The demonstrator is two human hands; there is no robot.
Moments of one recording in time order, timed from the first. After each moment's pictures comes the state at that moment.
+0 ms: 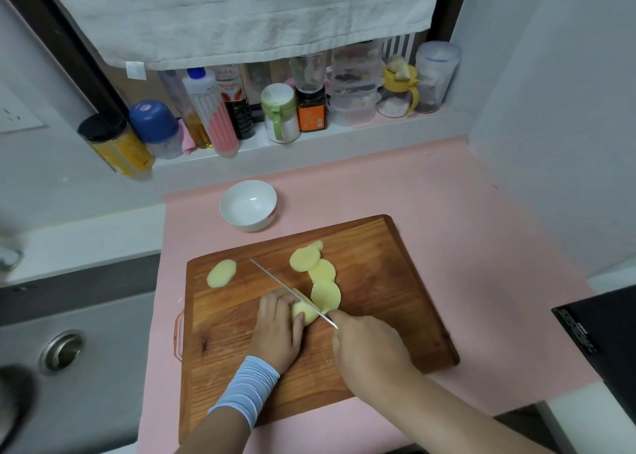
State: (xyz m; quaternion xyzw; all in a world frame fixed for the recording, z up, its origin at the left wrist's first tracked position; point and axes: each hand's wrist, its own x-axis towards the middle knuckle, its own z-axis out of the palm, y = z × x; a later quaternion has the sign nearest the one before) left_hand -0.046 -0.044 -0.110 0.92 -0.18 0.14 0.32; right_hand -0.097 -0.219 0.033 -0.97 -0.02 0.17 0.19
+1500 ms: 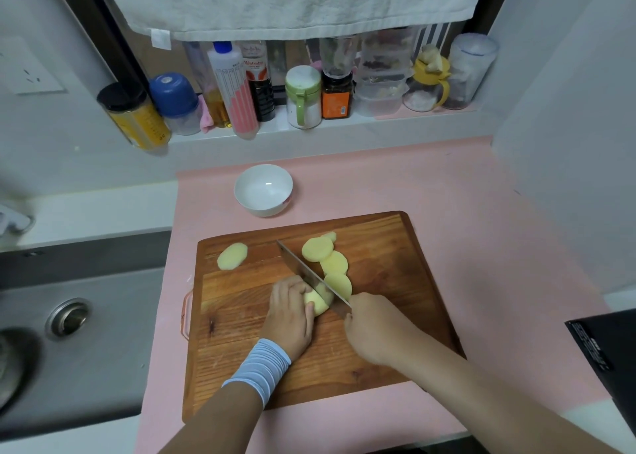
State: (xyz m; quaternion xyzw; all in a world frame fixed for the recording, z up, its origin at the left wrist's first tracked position) left_hand -0.044 -0.048 -0.123 0.94 -0.15 0.13 0.29; right_hand -0.059 -0.225 0.015 -0.94 0.00 0.27 0.21
